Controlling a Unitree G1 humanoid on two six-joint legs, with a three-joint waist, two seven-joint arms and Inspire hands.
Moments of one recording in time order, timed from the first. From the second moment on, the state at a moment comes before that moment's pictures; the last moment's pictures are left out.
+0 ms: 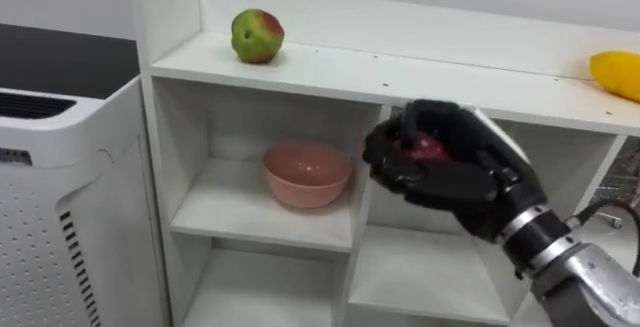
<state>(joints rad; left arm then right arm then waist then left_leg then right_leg) 0.18 0.25 0.02 1.09 0.42 0.15 0.15 -0.36 -0.47 0.17 -0.08 0.69 0.09 0.20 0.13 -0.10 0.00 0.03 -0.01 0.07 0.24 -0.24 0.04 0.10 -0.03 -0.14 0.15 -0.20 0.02</state>
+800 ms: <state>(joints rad) 0.05 0.23 -0.22 1.16 0.22 0.15 0.15 -0.38 -0.33 0.16 0.79 1.16 0.08 0.18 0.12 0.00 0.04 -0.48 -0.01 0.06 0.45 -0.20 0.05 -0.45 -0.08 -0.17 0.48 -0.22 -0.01</state>
